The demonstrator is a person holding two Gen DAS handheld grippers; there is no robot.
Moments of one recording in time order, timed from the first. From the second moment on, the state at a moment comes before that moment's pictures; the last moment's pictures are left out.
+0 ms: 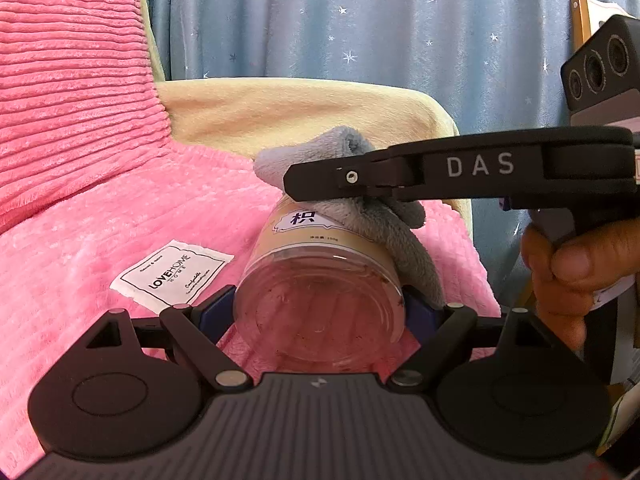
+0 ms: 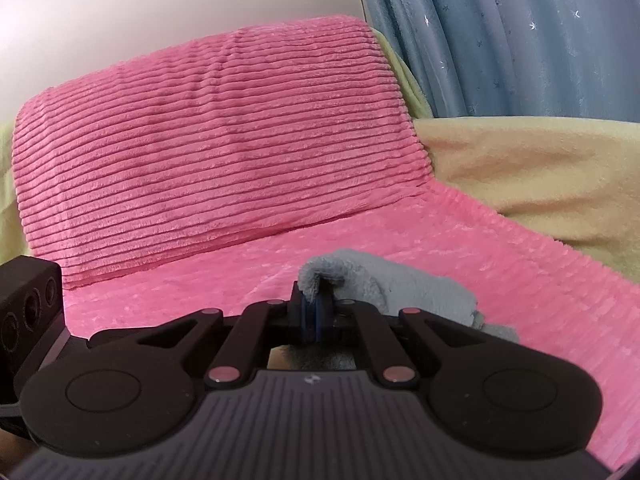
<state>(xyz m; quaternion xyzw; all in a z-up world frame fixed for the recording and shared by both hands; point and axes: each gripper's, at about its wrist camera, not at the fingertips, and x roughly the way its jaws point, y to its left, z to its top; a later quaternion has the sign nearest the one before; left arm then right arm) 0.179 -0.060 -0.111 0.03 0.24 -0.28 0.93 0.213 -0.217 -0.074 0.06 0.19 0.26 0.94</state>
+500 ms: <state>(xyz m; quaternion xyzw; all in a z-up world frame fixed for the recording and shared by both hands) 0.165 -0.078 -0.112 0.15 0.20 -0.26 0.93 0.201 -0.205 -0.067 0.02 0.20 0.31 0.93</state>
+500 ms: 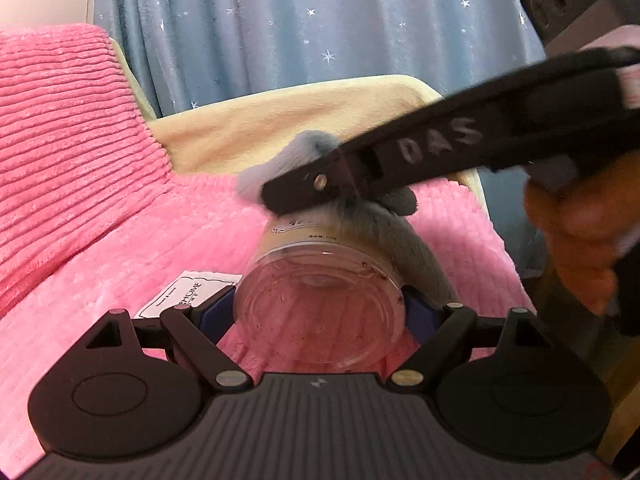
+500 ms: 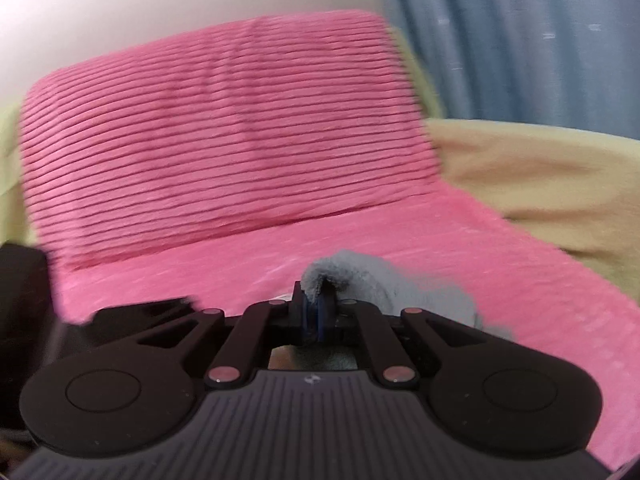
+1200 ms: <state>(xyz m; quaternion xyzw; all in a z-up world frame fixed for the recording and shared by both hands) 0.184 -0.053 -0.106 0.02 0.23 -0.29 0.93 0.215 -0.228 -0.069 0.05 0.19 0.25 0.95</state>
